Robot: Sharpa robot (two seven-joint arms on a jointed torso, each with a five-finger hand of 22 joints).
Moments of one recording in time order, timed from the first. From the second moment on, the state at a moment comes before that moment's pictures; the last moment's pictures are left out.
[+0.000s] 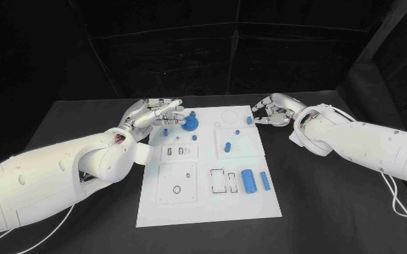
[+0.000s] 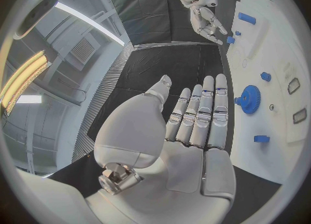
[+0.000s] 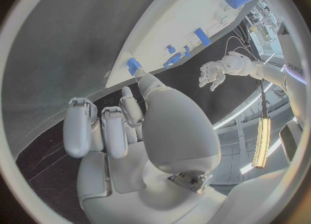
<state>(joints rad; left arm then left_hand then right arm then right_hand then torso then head) 1.18 -0.86 -0.07 1.55 -0.02 -0.27 0.44 1.27 0.05 0.11 0.04 0.05 0.86 0.22 0.10 0.07 0.94 0.19 0.10 0.07 1.02 0.15 0.15 0.23 0.17 0.95 0.25 0.24 0.08 1.19 -0.84 -0.07 1.25 -1.17 -0.39 0.09 1.40 -0.08 0.19 0.09 0.18 0.87 0.17 0.12 0.07 1.29 0.08 1.29 1.21 1.46 0.00 1.52 1.31 0.07 1.43 0.11 1.44 1.28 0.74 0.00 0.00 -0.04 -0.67</state>
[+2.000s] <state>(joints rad) 1.18 -0.86 -0.07 1.54 -0.02 -0.26 0.44 1.27 0.05 0.11 0.04 0.05 0.86 0.22 0.10 0.07 0.94 0.19 0.10 0.07 1.02 0.15 0.15 0.23 0.17 0.95 0.25 0.24 0.08 1.18 -0.77 -0.07 1.18 -1.18 -0.35 0.09 1.40 -0.07 0.20 0.08 0.18 0.95 0.16 0.16 0.08 1.30 0.07 1.30 1.23 1.46 0.00 1.52 1.31 0.07 1.43 0.11 1.44 1.28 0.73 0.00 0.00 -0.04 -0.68</state>
